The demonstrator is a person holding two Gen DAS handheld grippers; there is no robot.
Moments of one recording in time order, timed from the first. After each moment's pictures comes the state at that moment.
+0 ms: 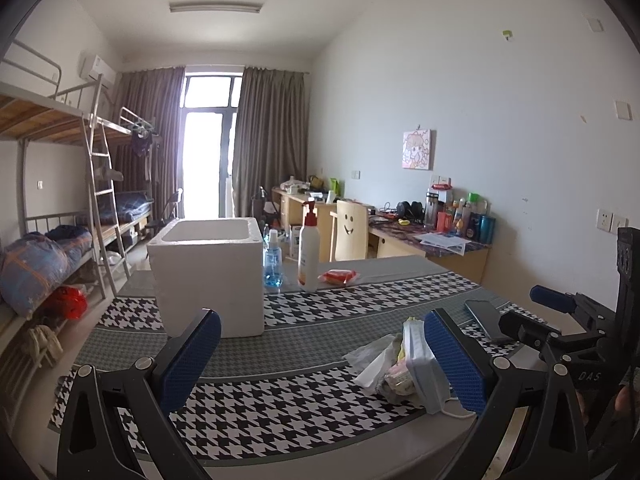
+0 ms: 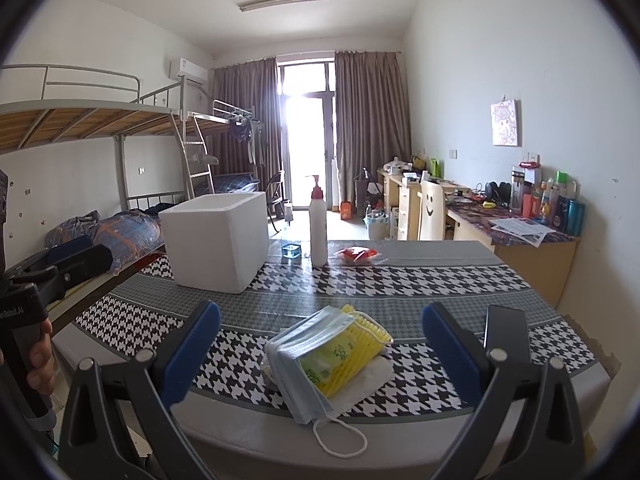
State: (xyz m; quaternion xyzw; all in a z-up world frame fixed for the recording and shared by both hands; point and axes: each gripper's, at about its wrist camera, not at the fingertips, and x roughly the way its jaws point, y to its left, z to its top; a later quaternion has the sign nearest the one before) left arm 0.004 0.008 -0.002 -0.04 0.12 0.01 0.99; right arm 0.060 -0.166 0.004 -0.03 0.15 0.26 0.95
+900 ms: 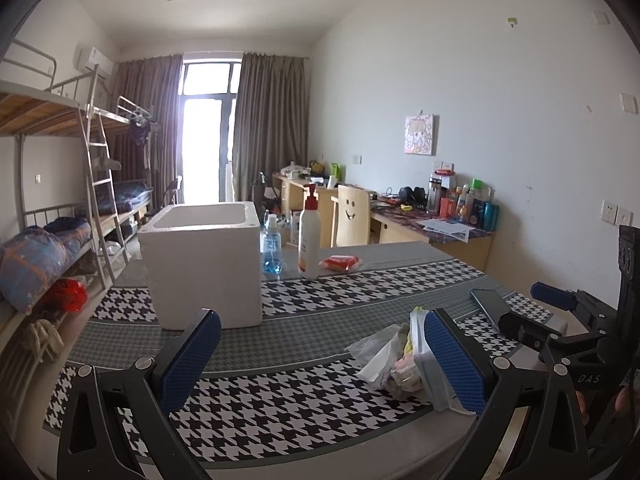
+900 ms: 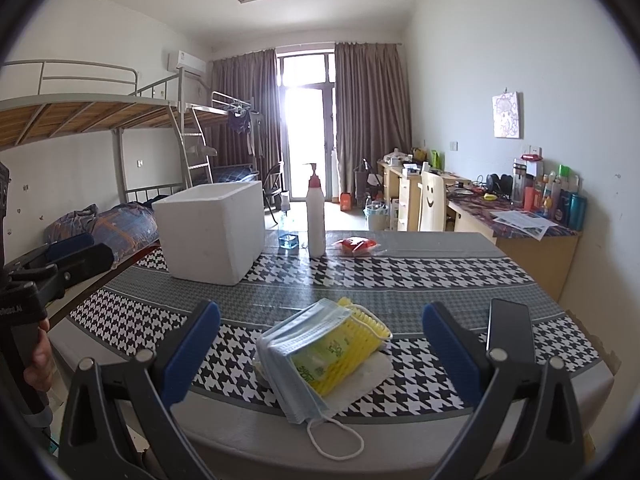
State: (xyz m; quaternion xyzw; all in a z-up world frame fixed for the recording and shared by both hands) left arm 0.028 0.007 -0.010 -0.04 0.16 0.00 0.99; right arm 0.074 -0.163 -0.004 -0.03 0.17 0.26 0.95
